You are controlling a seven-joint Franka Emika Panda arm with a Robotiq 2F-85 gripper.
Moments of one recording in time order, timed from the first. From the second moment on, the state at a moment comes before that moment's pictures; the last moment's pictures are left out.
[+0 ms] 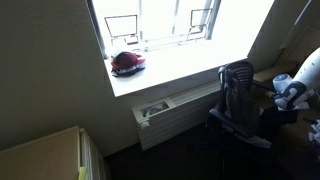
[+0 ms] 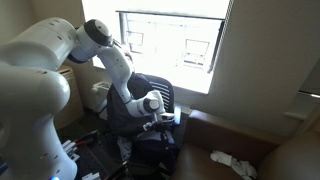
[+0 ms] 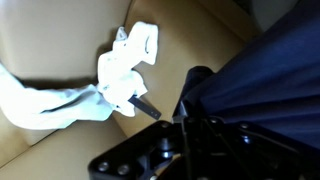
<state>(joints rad) 0.74 1.21 -0.68 -2.05 0.19 2.63 0.72</state>
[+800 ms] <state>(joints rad) 0.89 0.63 -1.02 -2.30 0.08 2.74 0.66</state>
